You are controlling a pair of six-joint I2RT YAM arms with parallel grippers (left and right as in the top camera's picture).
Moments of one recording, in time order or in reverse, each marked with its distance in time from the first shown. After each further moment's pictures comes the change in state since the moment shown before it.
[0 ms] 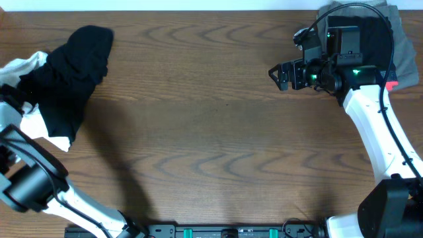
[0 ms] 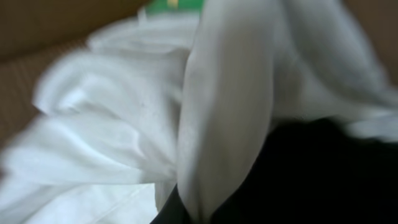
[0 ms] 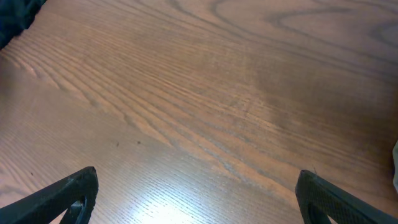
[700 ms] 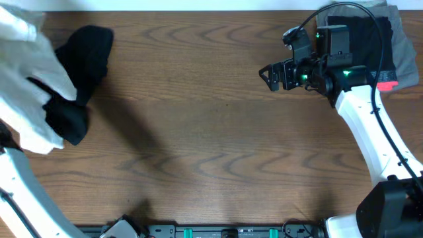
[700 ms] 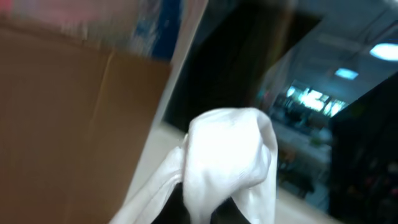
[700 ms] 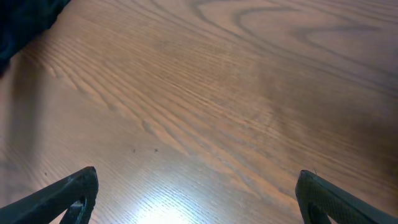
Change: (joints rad) left arm -0.058 -0.771 0.003 0.297 0.275 -0.151; right arm 0.060 0.000 0.000 0.036 -0.008 0.011
